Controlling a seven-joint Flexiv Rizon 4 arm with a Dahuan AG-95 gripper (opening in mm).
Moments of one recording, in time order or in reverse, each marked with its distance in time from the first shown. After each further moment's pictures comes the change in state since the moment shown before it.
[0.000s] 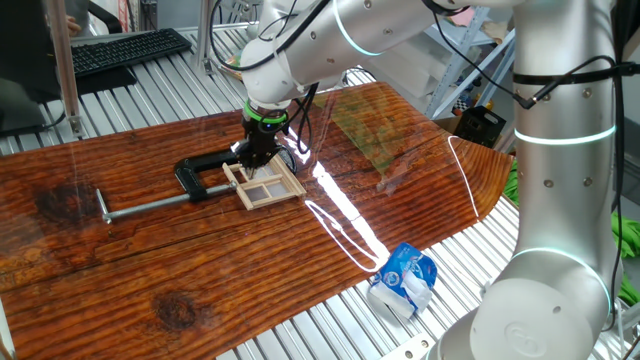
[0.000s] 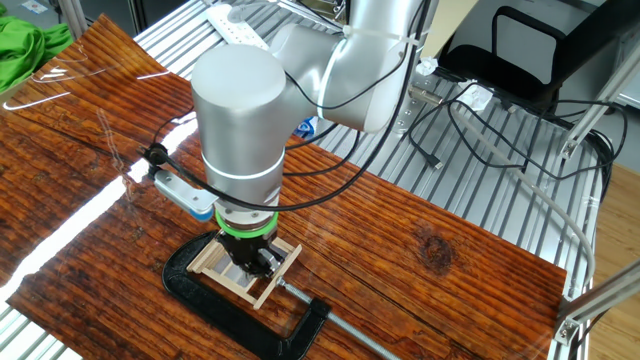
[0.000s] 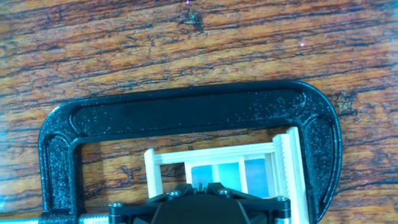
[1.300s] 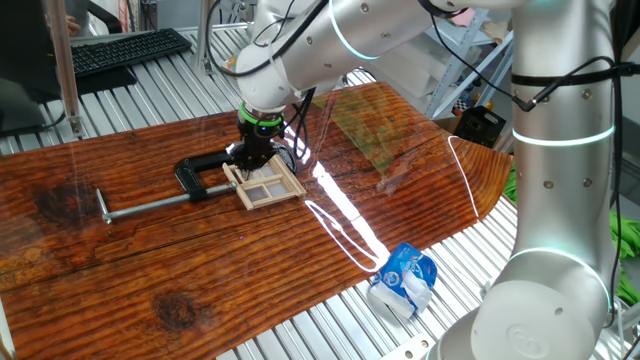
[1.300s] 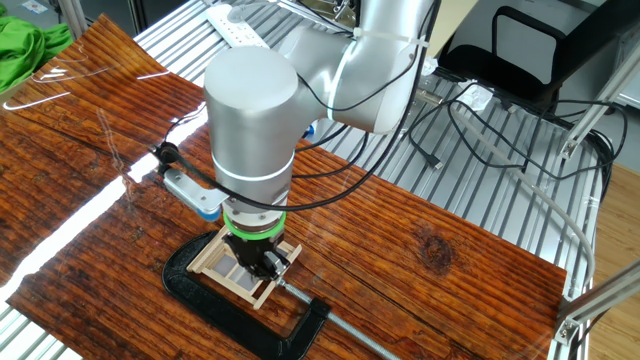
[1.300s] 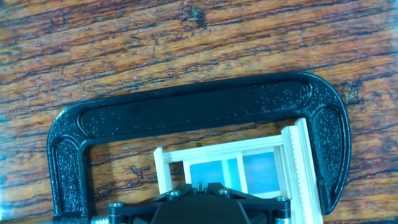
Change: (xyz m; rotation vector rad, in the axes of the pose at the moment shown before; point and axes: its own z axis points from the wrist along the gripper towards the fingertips) arm 0.003 0.010 0.000 -0.005 -0.002 0.036
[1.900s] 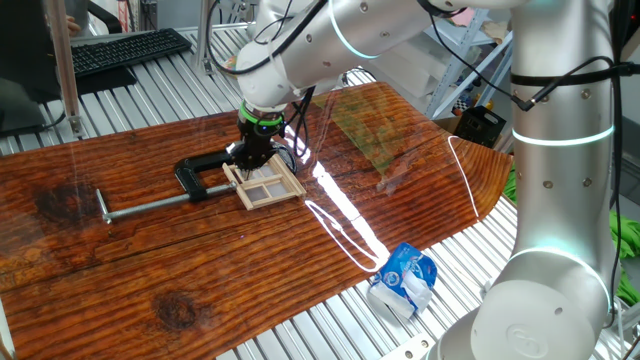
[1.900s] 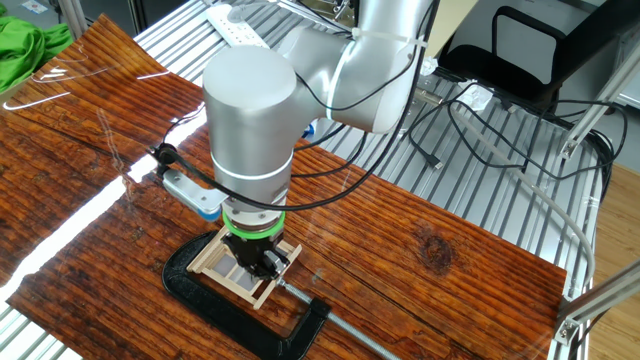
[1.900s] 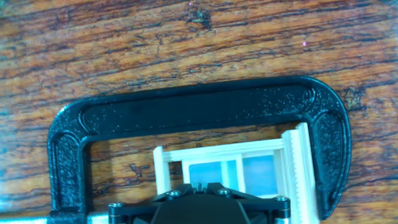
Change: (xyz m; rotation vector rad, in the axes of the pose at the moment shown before) arm 0.000 -0.006 -0.003 0.003 0.009 -0.043
